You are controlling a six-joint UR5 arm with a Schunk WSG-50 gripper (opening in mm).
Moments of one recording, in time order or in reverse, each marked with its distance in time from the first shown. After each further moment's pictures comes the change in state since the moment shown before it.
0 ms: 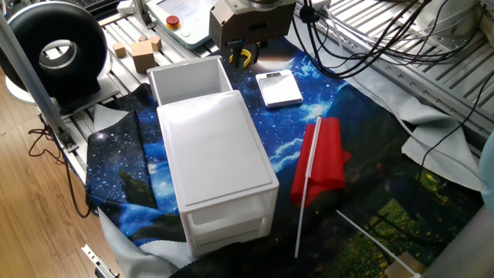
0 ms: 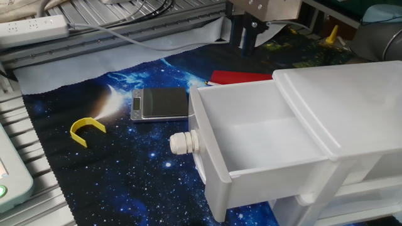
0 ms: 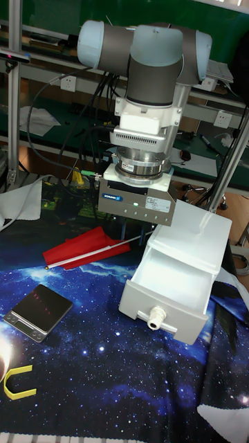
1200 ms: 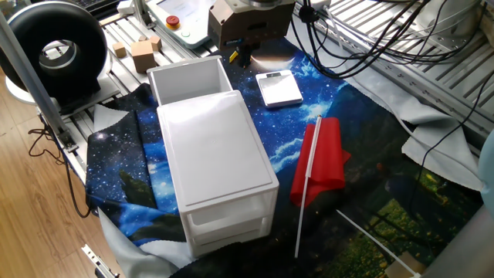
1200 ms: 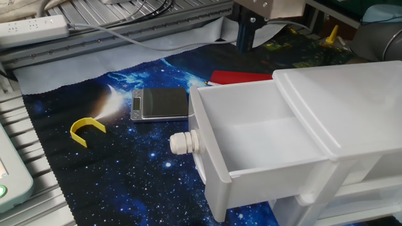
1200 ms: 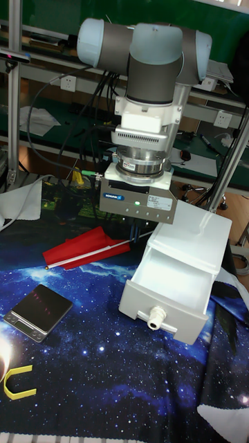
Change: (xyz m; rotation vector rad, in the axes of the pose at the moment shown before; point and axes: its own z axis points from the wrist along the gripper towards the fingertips) arm -0.001 -0.001 -0.001 0.004 -0.006 -0.048
